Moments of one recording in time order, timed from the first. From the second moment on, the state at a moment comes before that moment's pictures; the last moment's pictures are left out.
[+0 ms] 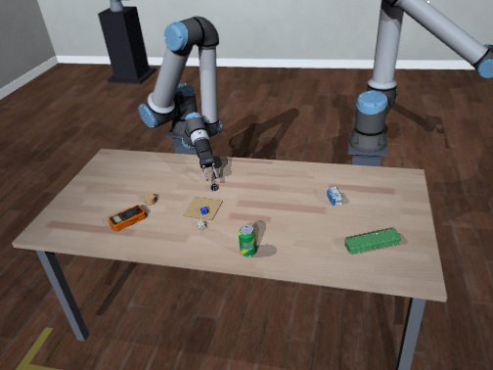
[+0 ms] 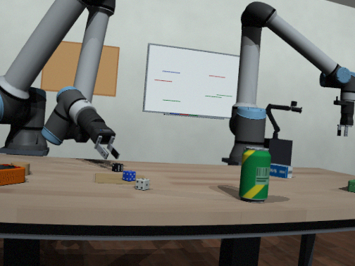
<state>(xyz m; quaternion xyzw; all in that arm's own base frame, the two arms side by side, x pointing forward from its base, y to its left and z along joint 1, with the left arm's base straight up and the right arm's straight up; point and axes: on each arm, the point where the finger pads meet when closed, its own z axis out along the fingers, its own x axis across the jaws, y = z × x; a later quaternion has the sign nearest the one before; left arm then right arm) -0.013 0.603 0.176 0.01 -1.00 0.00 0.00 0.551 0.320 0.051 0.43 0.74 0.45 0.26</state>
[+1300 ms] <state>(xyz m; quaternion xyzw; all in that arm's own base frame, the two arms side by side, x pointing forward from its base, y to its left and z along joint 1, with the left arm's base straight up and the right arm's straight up) -0.013 0.603 0.176 0.01 -1.00 0.00 0.00 0.553 0.322 0.104 0.43 0.75 0.43 0.25</state>
